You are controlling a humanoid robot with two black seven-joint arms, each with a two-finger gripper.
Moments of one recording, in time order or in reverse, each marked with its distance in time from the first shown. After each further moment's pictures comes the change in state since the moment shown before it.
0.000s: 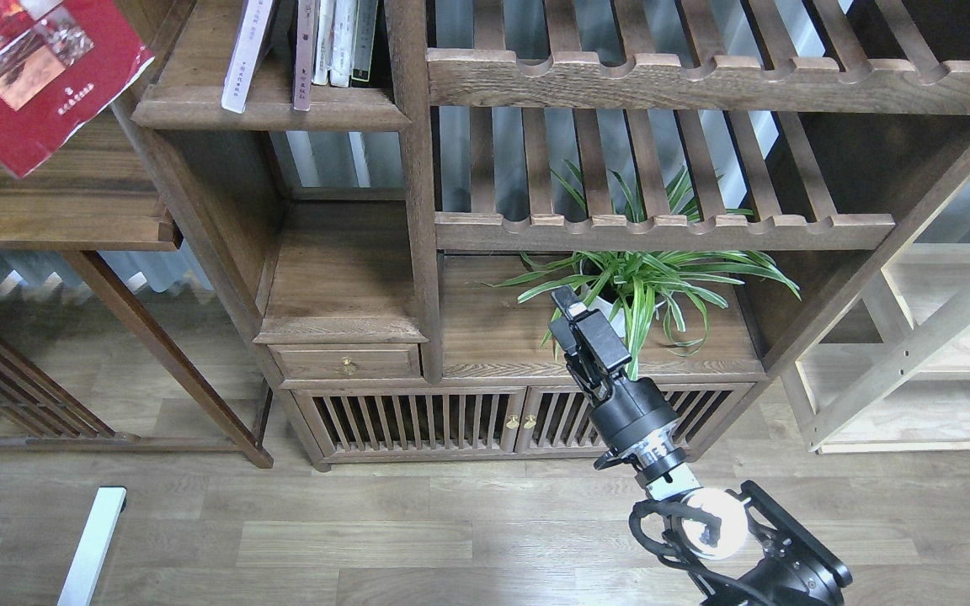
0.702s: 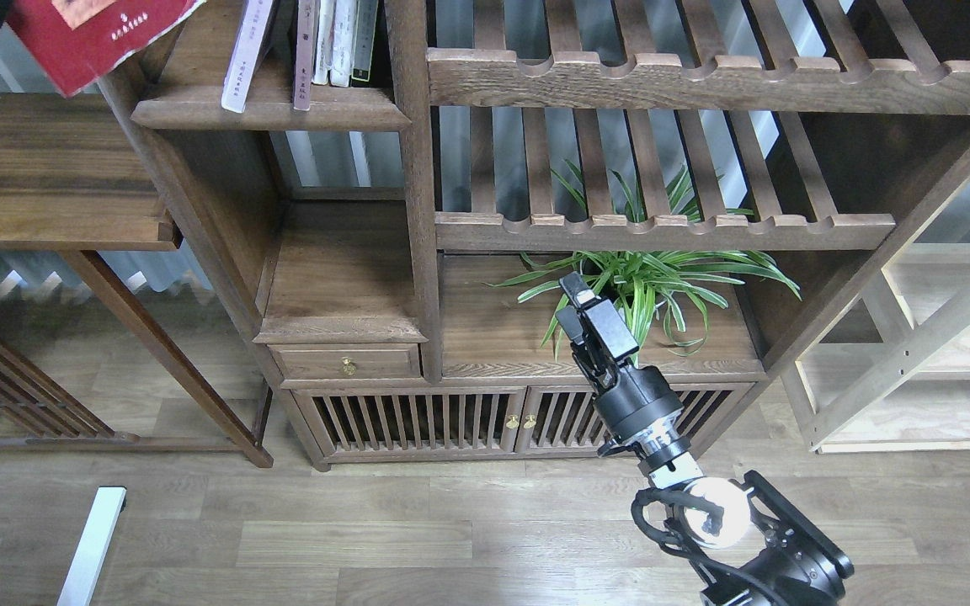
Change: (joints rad) left arm -0.381 0.044 0.236 0.281 0.027 0.000 0.000; right arm 0.020 0.000 0.033 0.000 0.000 0.000 0.008
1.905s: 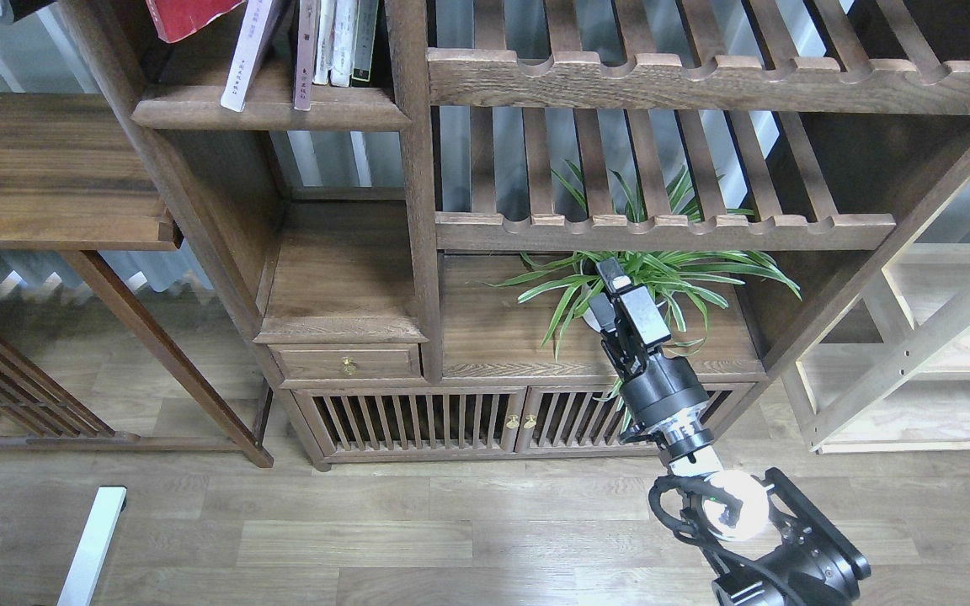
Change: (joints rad) left arm -0.383 -0.041 0.412 0.356 0.002 0.132 0.000; right arm -0.011 -0.002 0.075 0.000 0.005 0.000 0.001
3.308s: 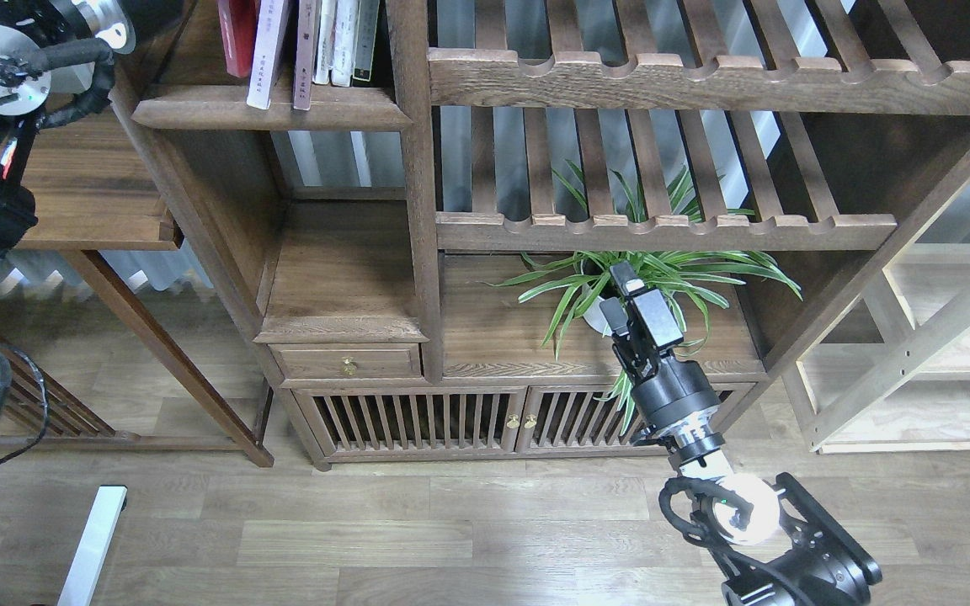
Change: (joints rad) left arm -0.067 -0.155 0.127 0.194 -0.014 0.062 -0.118; right arm -0.012 -0.022 0.014 -0.003 0.029 0.000 -0.003
